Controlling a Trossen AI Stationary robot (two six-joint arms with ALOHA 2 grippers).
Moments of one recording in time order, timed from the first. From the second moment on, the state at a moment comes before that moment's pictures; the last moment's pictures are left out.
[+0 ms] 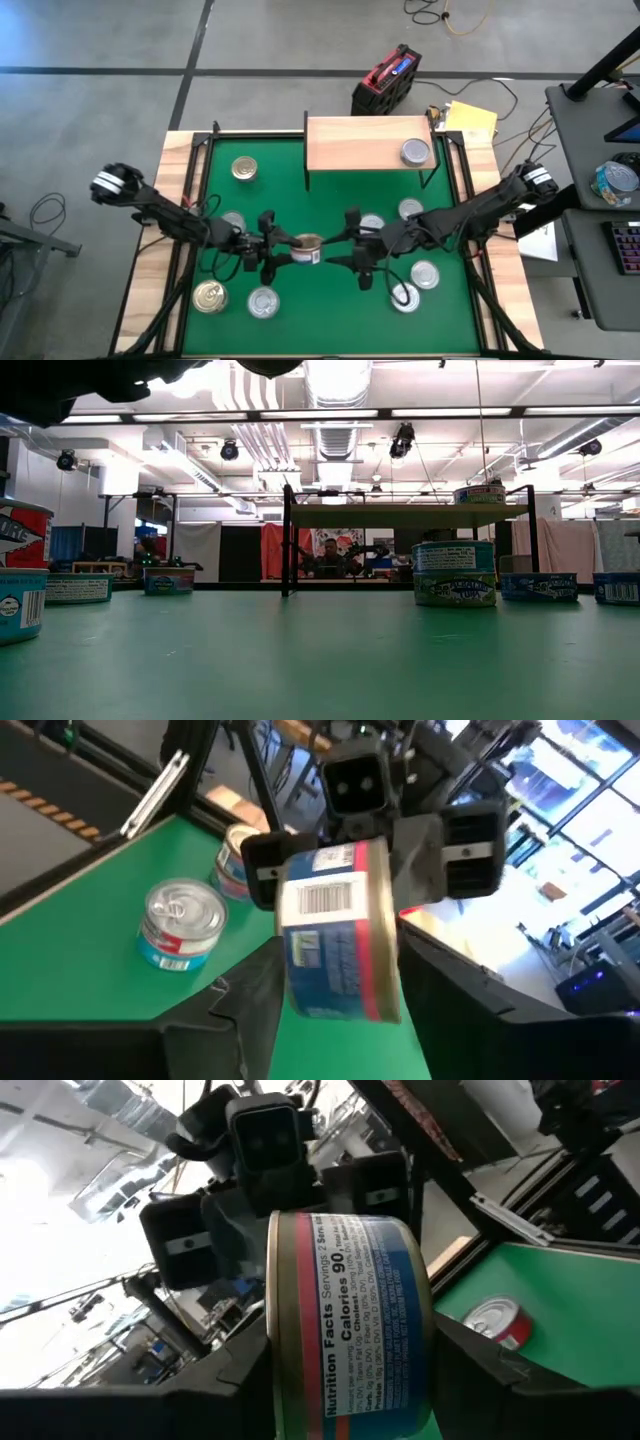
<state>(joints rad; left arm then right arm) -0.39 1.38 0.43 1.13 -0.23 0.79 0.35 1.52 1.13 0.12 0.26 -0.44</state>
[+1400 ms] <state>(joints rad) -0.38 1.42 0.50 1.14 -0.29 0.82 0.35 1.56 1.20 -0.01 0.38 -0.45</state>
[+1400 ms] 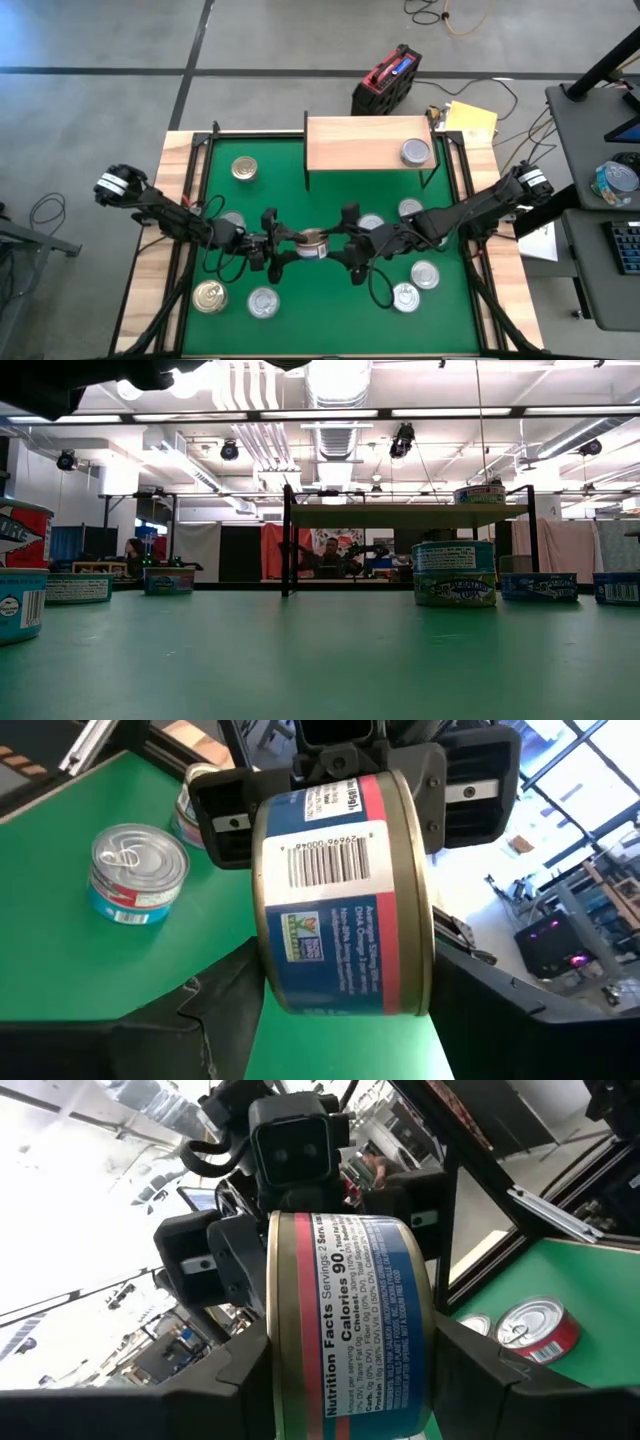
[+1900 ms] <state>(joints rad) -0.38 1.42 0.50 1.13 -0.36 0.76 0.35 1.56 1.20 -0.01 0.38 -0.49</state>
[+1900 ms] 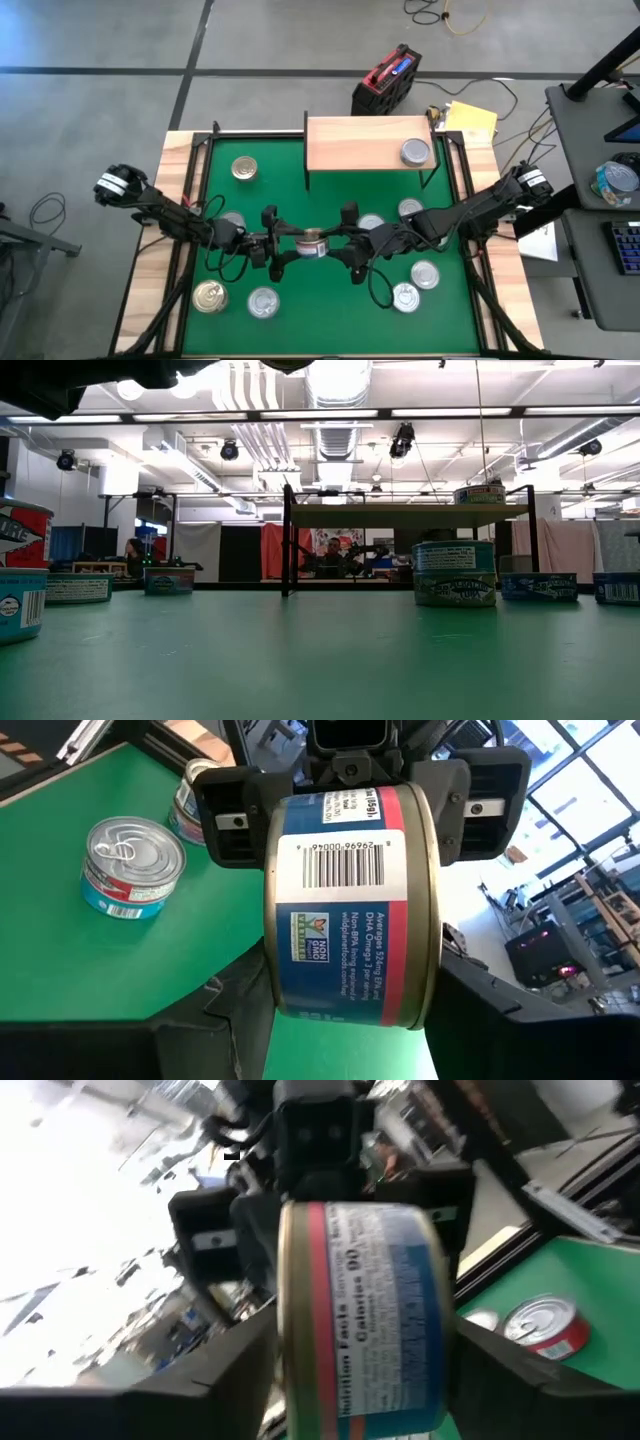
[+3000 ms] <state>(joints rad) -0.39 1.42 0.50 1.05 -1.33 0.66 -0.02 1.56 1.38 -0.53 0.61 -0.47</state>
